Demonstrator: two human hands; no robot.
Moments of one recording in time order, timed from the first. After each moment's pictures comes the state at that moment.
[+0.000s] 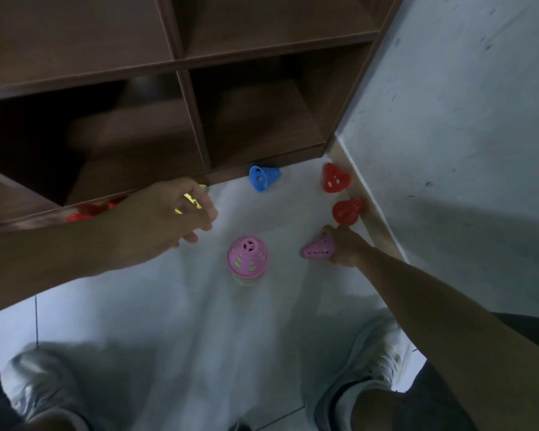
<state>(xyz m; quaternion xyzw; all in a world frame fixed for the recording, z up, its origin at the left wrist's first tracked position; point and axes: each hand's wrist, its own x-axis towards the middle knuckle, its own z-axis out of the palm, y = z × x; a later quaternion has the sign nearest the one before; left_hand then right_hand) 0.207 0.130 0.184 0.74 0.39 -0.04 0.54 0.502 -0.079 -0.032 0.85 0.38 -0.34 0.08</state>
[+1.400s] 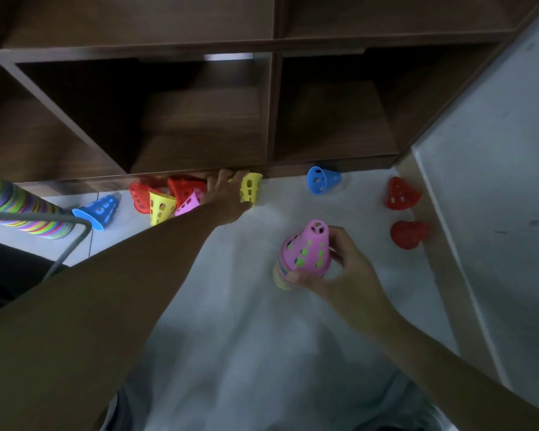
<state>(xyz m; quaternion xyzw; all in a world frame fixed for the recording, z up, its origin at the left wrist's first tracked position) 0.224 0.218 -0.025 0.85 0.47 -0.09 0.23 0.345 -0.050 0.081 0.71 0.33 -0.43 -0.44</state>
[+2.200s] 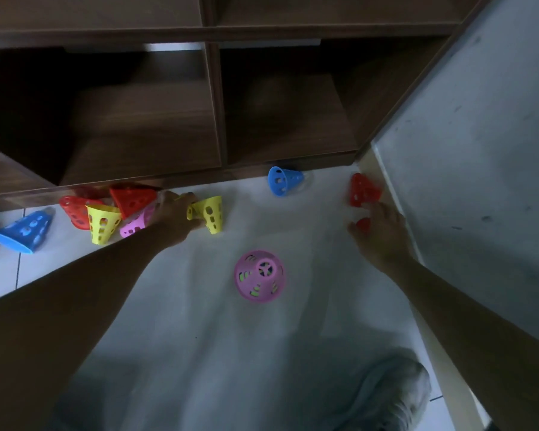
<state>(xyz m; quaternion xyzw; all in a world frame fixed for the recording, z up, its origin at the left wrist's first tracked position) 0.209 0.228 -0.071 0.83 0.47 -0.11 0.27 0.530 -0.049 -0.017 0.92 0.35 -0.15 -0.08</state>
